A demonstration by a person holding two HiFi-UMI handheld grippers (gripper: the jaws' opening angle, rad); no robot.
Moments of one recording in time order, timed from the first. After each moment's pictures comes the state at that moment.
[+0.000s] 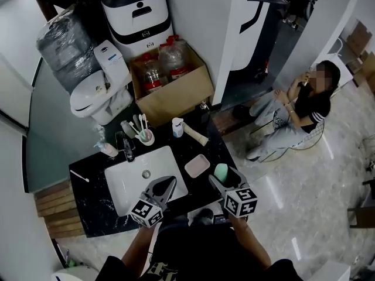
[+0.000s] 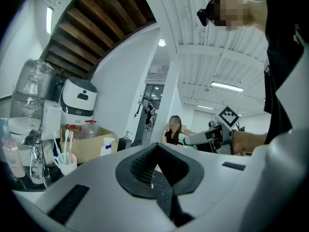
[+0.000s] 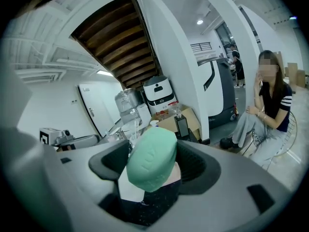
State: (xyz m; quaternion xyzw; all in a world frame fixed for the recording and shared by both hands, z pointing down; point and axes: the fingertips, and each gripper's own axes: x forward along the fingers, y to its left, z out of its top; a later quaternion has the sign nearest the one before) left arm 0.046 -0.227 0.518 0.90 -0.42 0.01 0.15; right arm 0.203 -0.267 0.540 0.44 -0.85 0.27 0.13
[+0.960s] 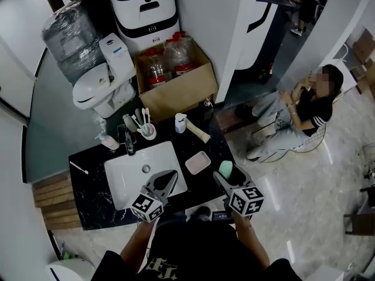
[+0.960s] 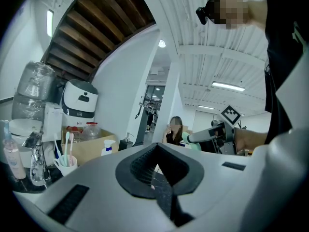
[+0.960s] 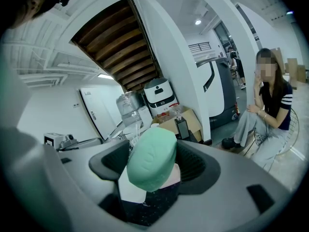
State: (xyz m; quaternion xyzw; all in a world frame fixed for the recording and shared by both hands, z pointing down) left arm 0.048 -0.231 0.513 0.89 -0.43 0.01 0.14; right arm 0.213 -0.269 0.526 0.43 -0.85 0.27 0.11
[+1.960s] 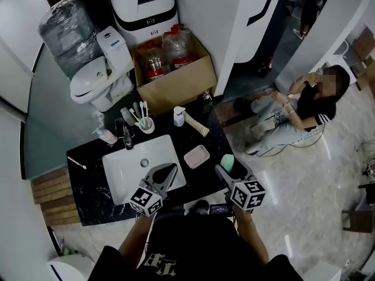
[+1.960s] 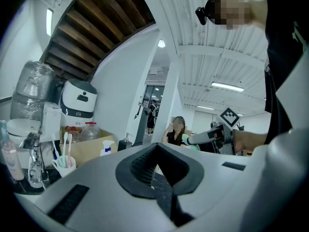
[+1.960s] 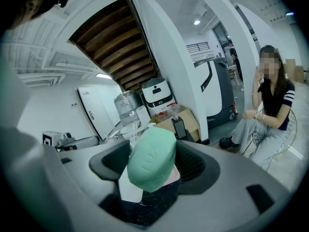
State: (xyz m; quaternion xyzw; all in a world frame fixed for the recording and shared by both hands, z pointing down) left arm 0.050 -0.237 0.513 0.89 -0.42 0.01 0.14; right arm 0.223 -0.275 0.533 0.44 -0.85 0.27 0.11
